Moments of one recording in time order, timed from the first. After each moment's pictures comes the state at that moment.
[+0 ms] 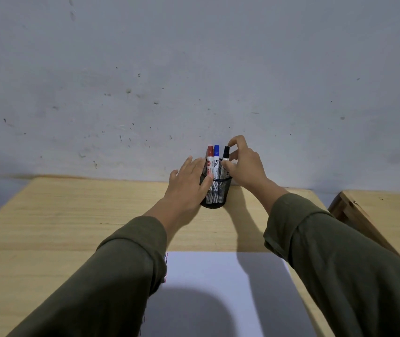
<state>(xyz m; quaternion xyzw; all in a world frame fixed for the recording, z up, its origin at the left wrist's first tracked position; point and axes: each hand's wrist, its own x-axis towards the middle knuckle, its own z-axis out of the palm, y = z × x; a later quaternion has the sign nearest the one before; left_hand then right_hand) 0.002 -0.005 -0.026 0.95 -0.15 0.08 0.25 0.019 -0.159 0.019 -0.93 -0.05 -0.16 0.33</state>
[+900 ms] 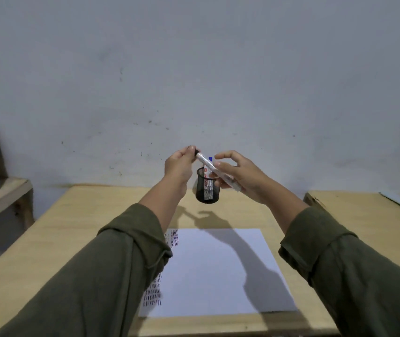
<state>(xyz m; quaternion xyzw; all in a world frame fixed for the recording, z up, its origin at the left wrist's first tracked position) -0.134 0.011 0.089 0.60 0.02 0.03 0.80 -0.161 -0.143 0.097 -0.74 -0.12 0.04 0.66</state>
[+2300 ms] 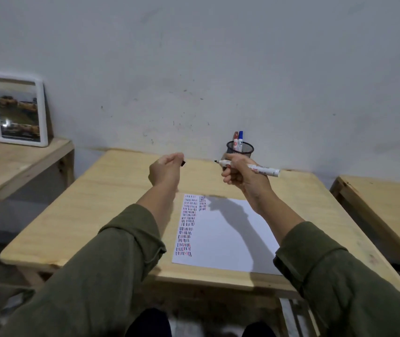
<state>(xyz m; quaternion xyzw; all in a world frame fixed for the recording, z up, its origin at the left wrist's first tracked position) -0.176 0.091 0.014 0.64 0.21 0.16 0.72 -0.186 -0.085 0.017 -0.65 -0.10 -0.01 0.76</state>
